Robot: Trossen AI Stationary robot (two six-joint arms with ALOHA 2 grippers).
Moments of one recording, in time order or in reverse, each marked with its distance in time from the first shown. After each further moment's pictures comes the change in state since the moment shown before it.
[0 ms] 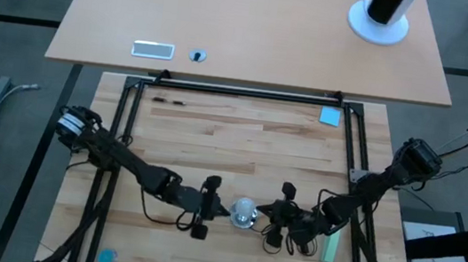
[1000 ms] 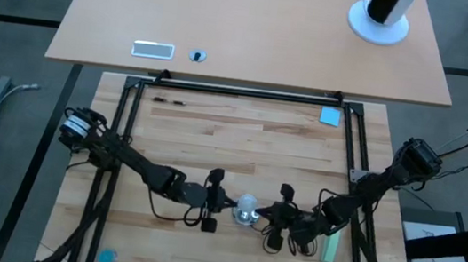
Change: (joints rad) left arm 0.039 0.050 -0.002 0.103 -0.098 0.029; right arm 0.001 0.000 0.000 0.039 -0.040 -0.030
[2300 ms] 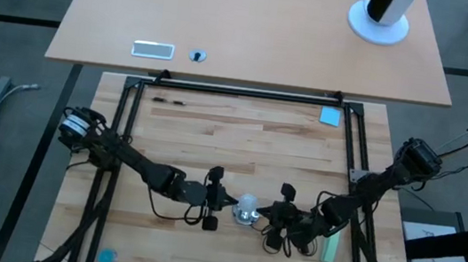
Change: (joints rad) left arm 0.007 -0.011 0.000 0.001 -0.019 -0.009; right arm 0.002 0.002 0.056 -0.142 0.004 0.061
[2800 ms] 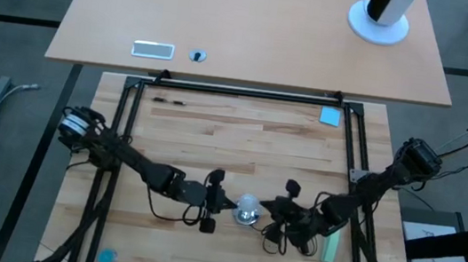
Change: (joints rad) left arm 0.002 -0.007 0.000 -0.006 0.080 -0.019; right arm -0.009 0.000 0.000 -0.103 0.084 0.079
